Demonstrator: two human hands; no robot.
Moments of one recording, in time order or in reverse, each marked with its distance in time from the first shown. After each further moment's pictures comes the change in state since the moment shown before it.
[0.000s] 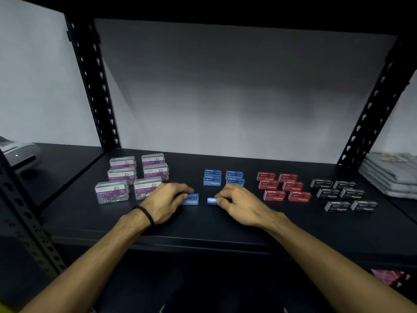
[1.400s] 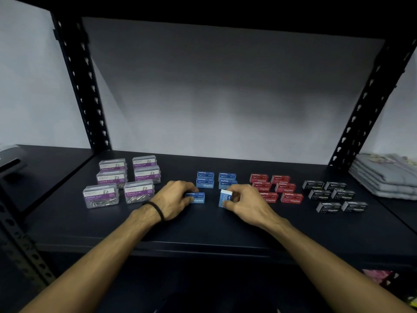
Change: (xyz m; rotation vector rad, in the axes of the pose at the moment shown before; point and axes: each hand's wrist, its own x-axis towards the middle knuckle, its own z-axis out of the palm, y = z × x) left_hand 0.031 0.016 0.015 0.030 -0.075 0.015; right_hand -0.012 0.017 -0.010 0.265 0.171 0.224
